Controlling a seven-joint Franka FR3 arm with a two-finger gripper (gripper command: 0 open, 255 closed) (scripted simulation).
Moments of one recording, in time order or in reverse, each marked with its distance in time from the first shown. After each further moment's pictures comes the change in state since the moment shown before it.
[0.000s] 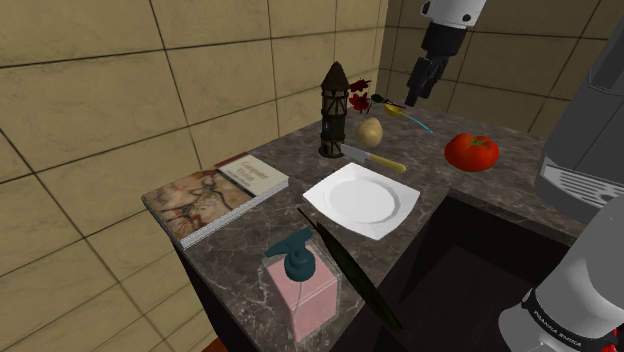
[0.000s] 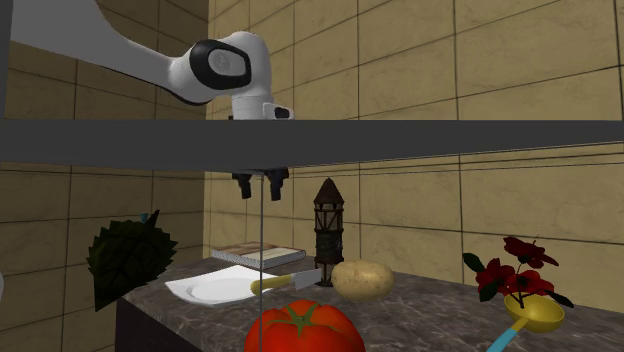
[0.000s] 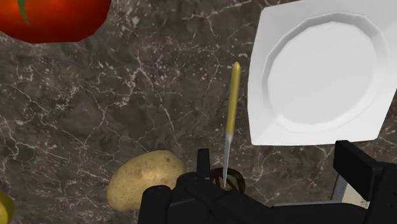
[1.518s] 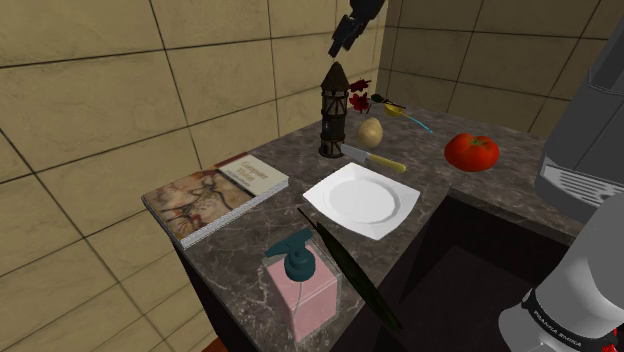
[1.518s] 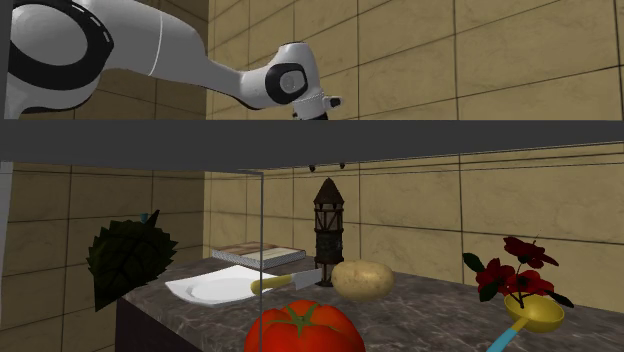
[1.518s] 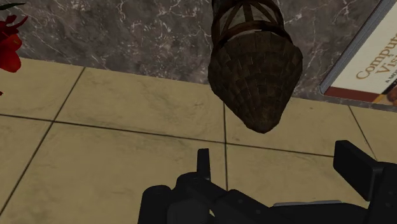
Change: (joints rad) arm 0.056 0.520 -0.033 0.571 0.133 0.322 -0.235
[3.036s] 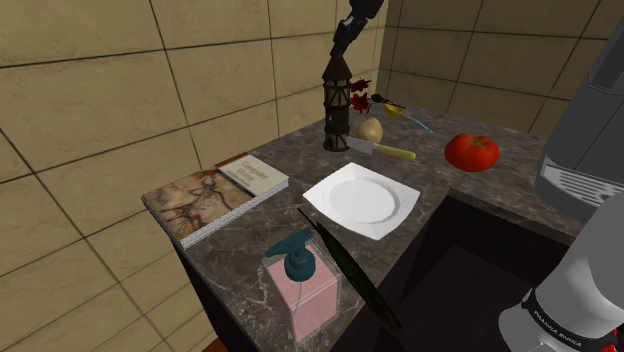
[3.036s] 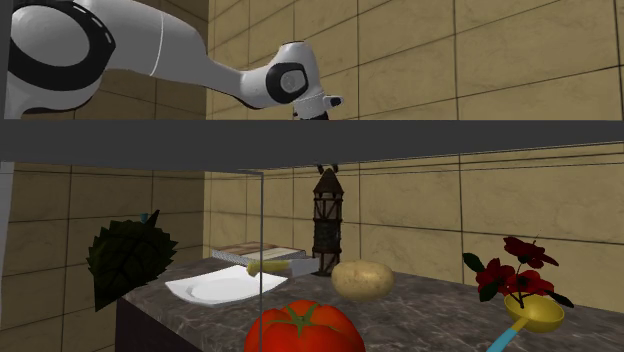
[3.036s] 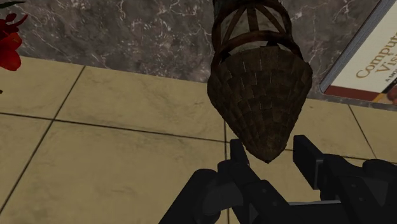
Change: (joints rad) arm 0.000 0.006 0.000 0.013 0.001 -0.007 0.000
